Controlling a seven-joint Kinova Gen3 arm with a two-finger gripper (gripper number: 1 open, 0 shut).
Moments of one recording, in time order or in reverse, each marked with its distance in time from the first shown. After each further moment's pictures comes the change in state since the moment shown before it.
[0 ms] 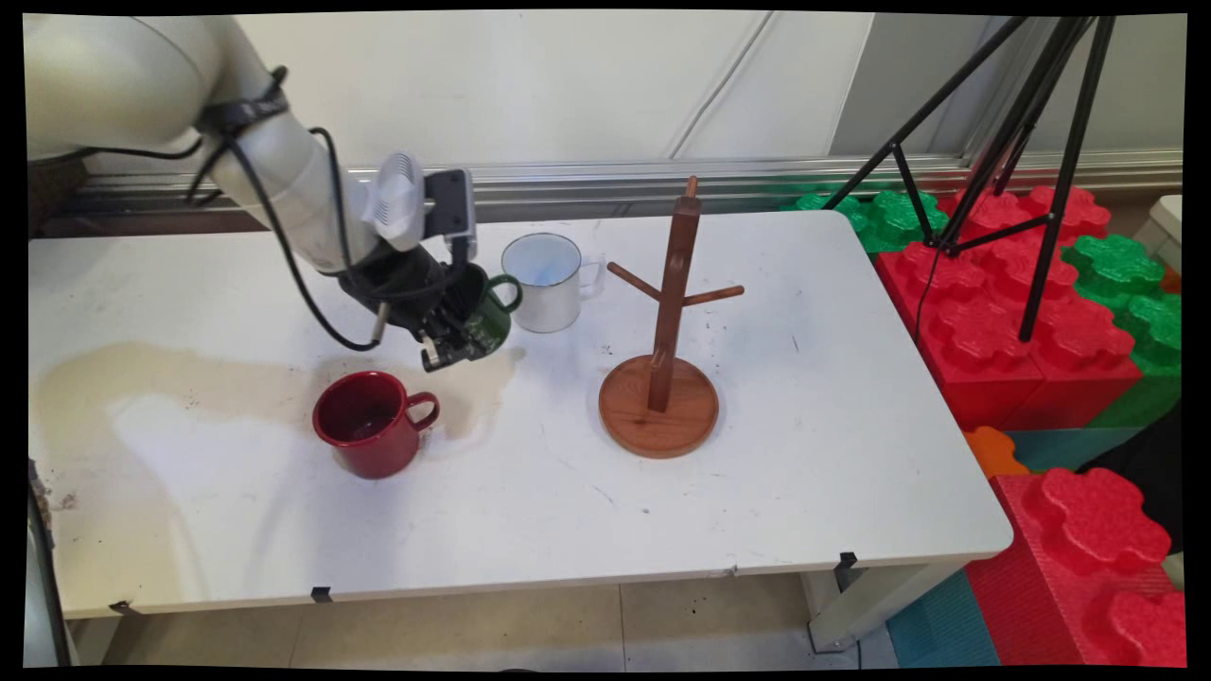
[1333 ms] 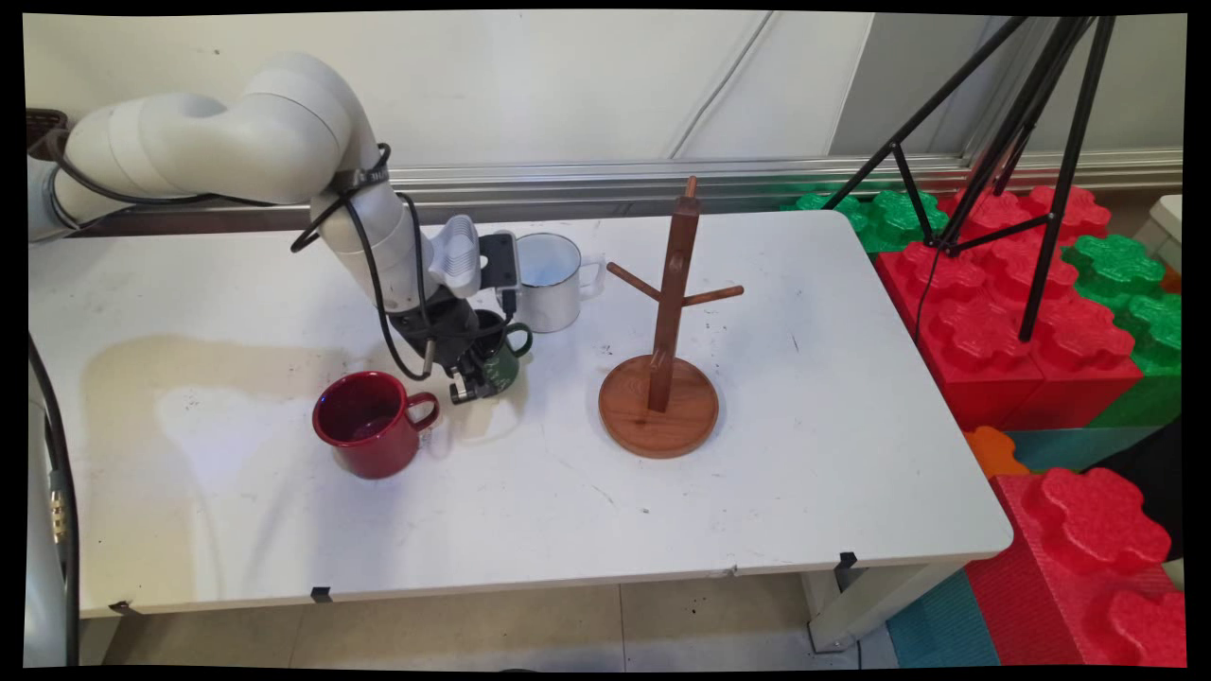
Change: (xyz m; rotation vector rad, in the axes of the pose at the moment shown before) arm 0.005 -0.016 0.086 -0.070 -0.126 -0.027
